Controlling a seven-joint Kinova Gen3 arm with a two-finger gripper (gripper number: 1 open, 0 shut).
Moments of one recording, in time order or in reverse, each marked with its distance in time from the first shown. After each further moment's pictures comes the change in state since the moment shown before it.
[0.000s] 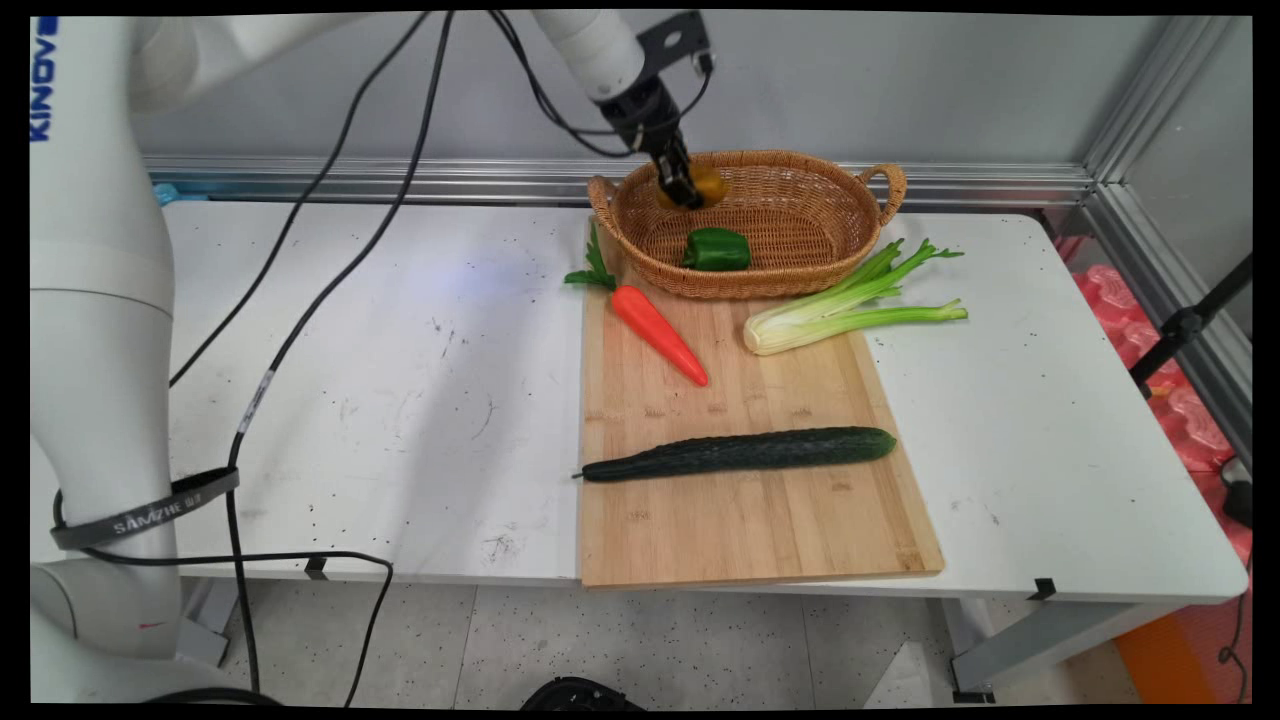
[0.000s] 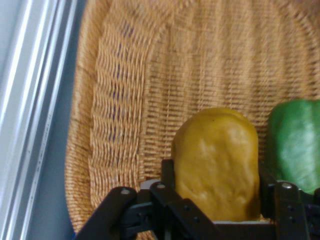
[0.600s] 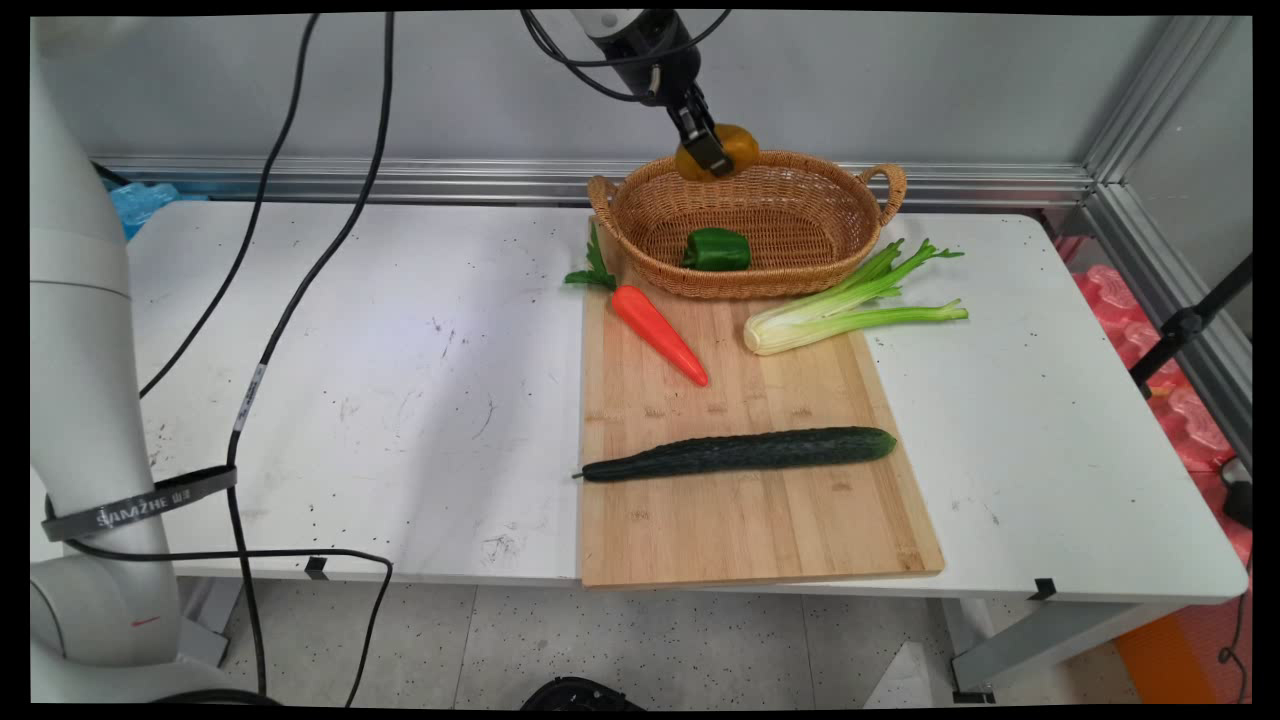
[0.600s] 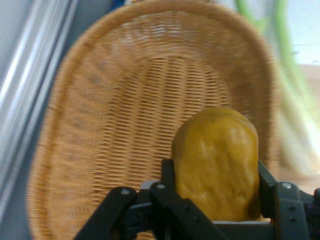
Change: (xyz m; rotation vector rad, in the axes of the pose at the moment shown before) arm 0.047 0.054 -0.088 -0.022 0.043 -0.087
